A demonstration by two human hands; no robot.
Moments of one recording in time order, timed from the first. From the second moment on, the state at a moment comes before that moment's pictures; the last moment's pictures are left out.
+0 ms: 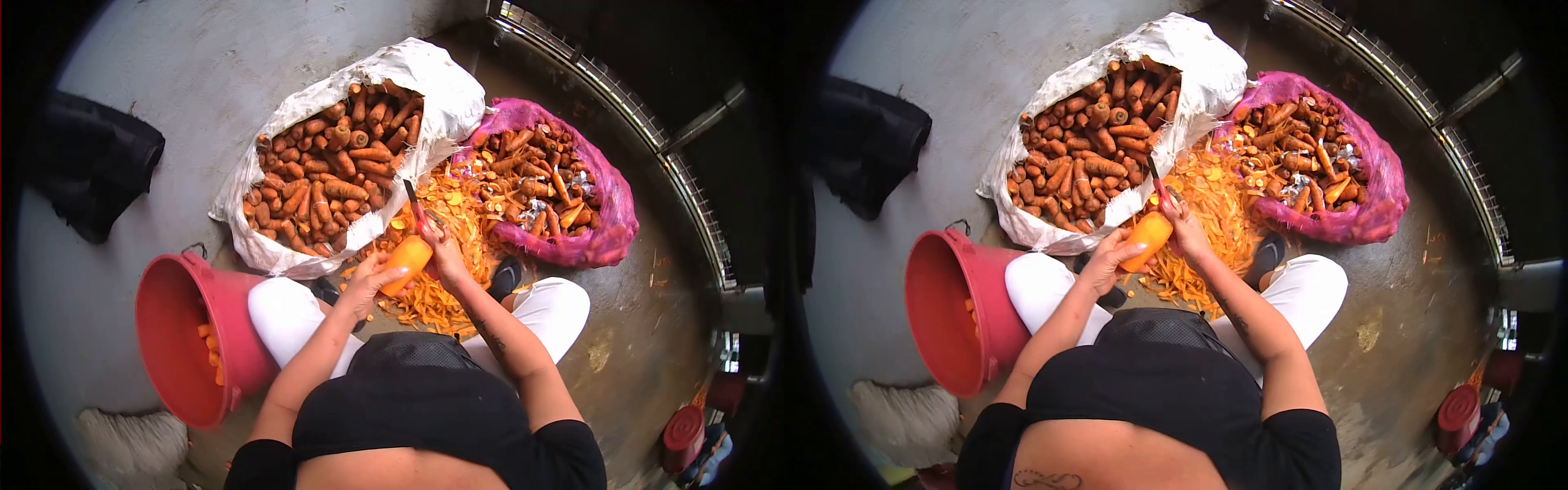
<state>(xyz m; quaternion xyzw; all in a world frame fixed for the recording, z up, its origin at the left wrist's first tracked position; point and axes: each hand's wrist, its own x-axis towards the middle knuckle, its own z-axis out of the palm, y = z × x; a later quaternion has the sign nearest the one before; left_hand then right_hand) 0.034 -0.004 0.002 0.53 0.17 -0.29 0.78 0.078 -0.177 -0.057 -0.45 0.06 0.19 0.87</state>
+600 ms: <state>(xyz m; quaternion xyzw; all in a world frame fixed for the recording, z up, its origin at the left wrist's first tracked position) 0.054 0.006 0.061 0.94 -0.07 -0.02 0.33 0.005 -0.215 -0.013 -0.72 -0.05 0.06 0.69</state>
